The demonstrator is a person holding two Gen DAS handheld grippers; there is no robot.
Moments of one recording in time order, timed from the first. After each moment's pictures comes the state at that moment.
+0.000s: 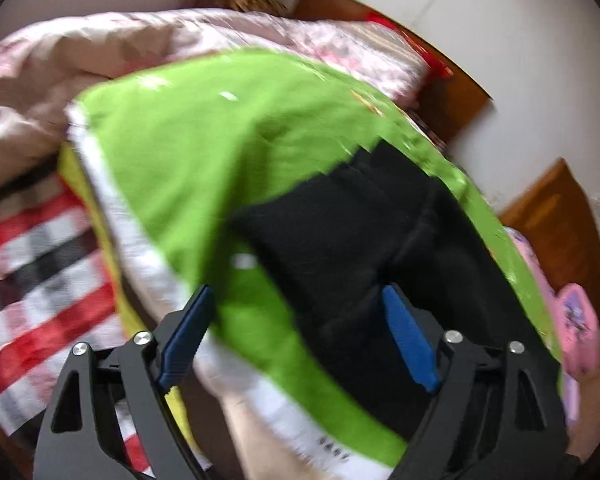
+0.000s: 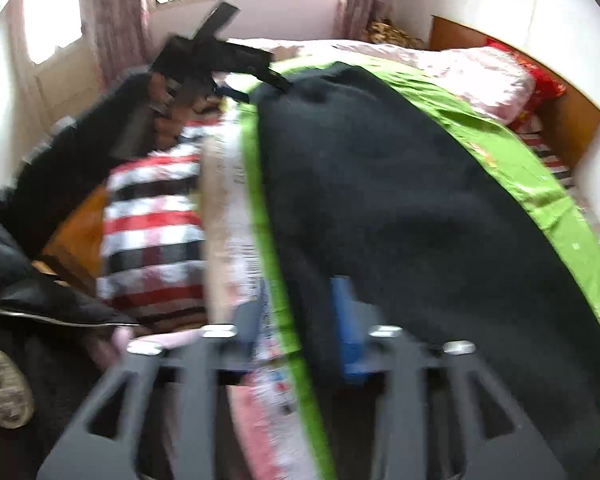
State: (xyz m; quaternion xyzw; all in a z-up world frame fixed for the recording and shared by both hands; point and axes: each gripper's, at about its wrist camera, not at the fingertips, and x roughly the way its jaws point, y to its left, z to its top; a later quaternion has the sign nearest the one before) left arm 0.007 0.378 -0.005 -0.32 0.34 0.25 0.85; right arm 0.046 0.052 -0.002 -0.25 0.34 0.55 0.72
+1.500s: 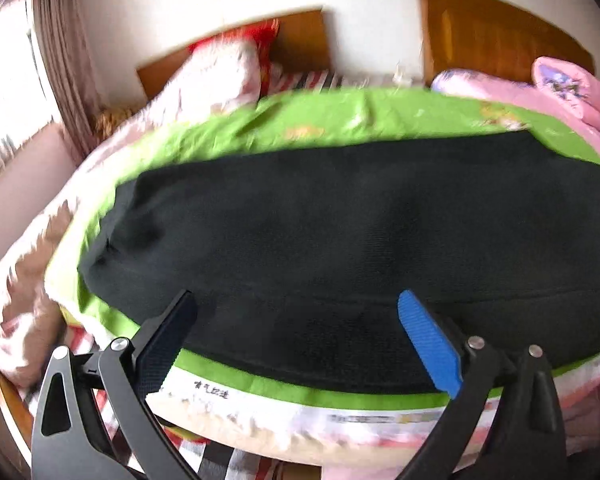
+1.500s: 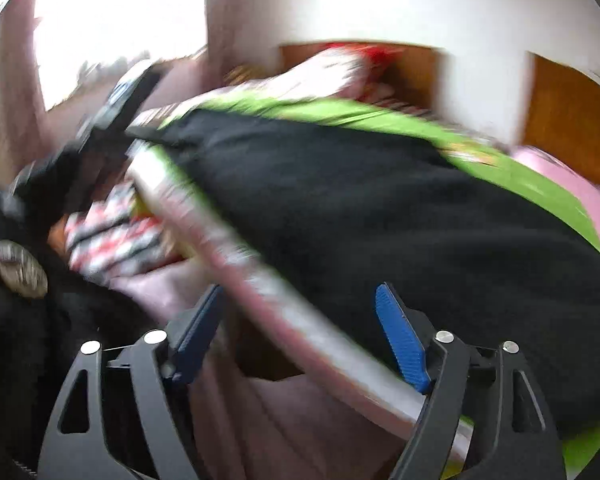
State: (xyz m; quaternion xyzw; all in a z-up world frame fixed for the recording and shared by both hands) left arm 0.040 0.097 0.026 0.05 0.39 0.12 0.91; right arm -0.025 -0.246 0.001 -0.04 0.30 0.30 0.90
